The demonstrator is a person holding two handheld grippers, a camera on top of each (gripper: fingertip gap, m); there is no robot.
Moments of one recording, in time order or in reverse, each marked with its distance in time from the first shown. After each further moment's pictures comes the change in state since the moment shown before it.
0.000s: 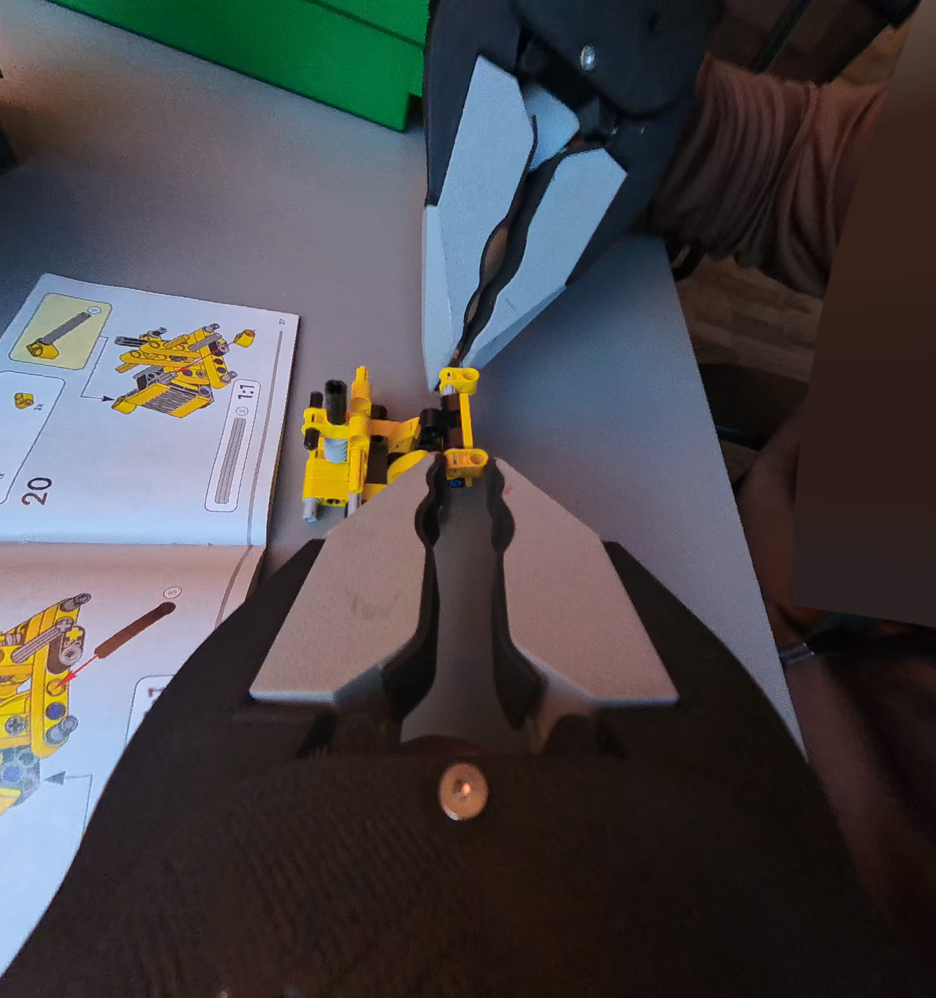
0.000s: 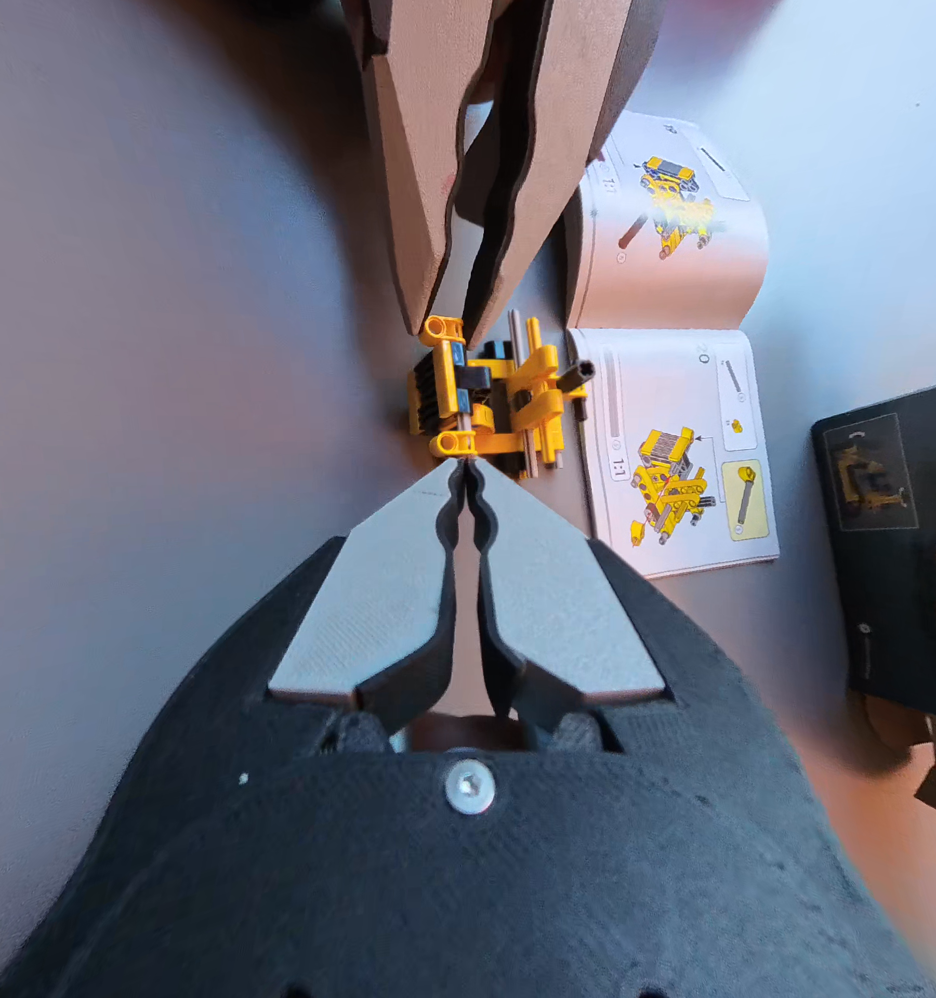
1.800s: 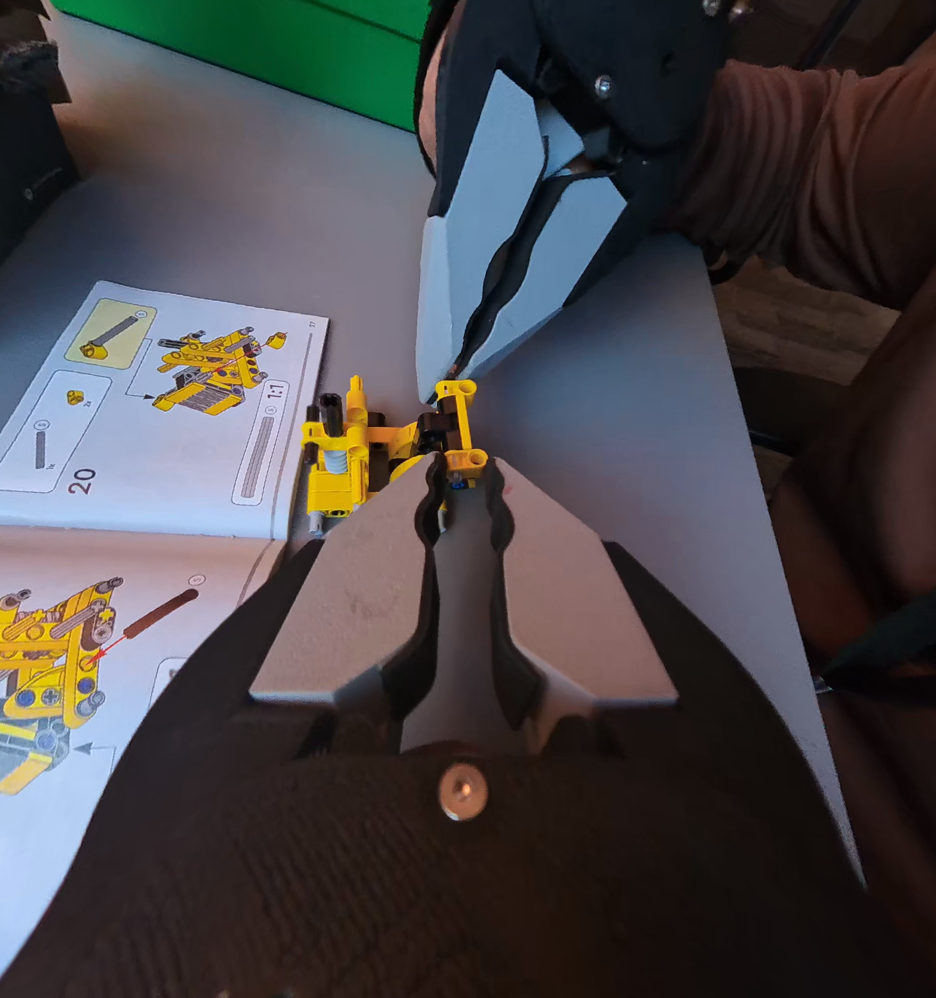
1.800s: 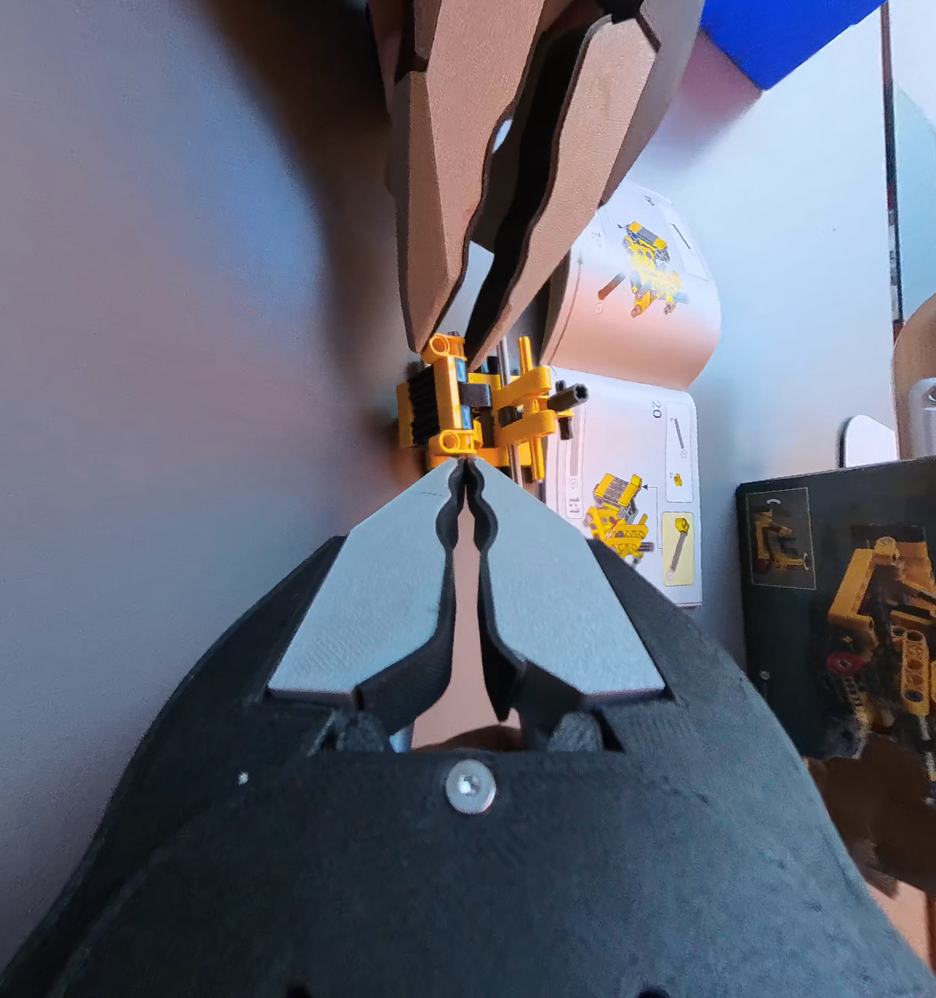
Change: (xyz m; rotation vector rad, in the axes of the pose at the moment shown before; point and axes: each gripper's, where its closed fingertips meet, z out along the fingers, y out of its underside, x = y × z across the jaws) left arm -0.006 -0.001 -0.001 0.011 -0.075 0.018; right arm 0.012 -0.007 0.007 0.032 0.073 -0.196
